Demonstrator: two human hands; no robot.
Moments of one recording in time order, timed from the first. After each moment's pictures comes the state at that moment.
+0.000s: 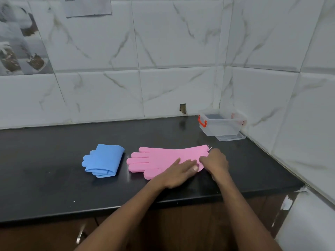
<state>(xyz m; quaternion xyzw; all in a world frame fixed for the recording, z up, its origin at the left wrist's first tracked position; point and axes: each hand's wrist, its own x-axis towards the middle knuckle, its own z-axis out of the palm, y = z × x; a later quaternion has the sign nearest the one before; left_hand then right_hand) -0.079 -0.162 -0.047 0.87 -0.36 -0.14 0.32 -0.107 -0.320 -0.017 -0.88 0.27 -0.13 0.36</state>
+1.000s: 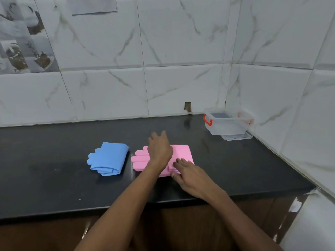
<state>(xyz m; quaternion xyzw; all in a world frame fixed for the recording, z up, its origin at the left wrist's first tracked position) -0.022 -0.149 -0.010 0.96 -0.05 0.17 0.22 -0.122 -0.265 -0.054 -0.98 -0.15 -0.09 0.12</state>
